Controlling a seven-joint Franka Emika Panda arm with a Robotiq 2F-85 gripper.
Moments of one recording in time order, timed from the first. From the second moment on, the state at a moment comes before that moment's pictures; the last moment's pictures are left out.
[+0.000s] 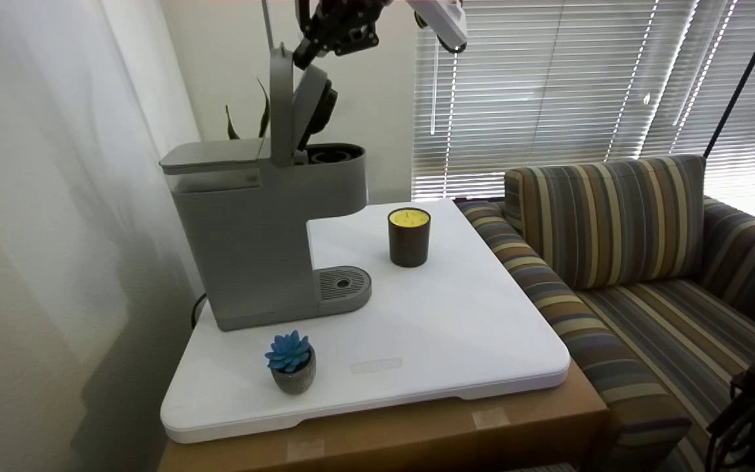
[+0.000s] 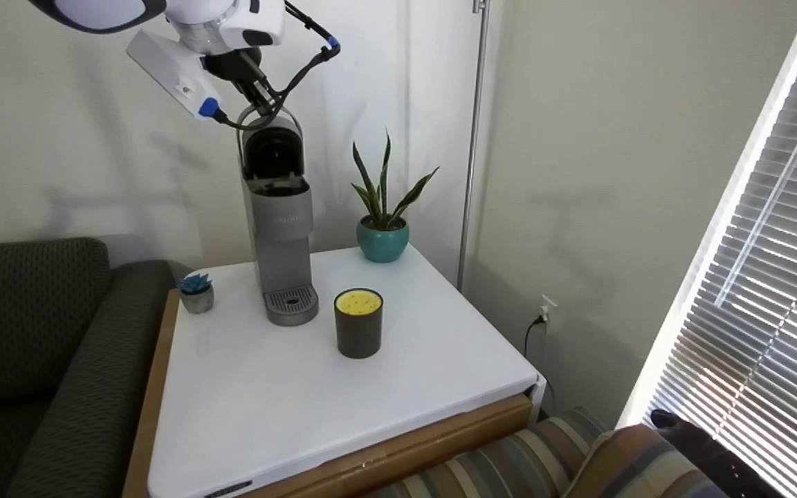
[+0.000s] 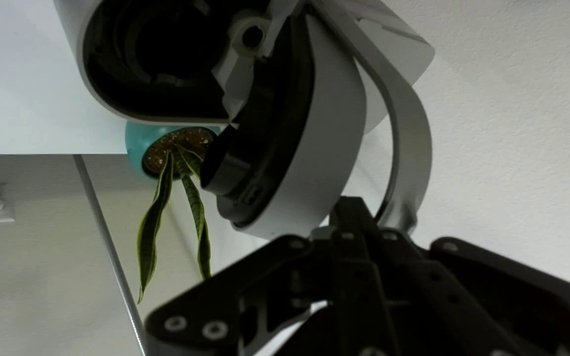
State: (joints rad) arm 0.34 0.34 -0.04 -1.83 1.00 2.91 -0.46
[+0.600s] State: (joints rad) arm 0.35 0.32 -0.06 -1.89 0.96 2.96 -0.40
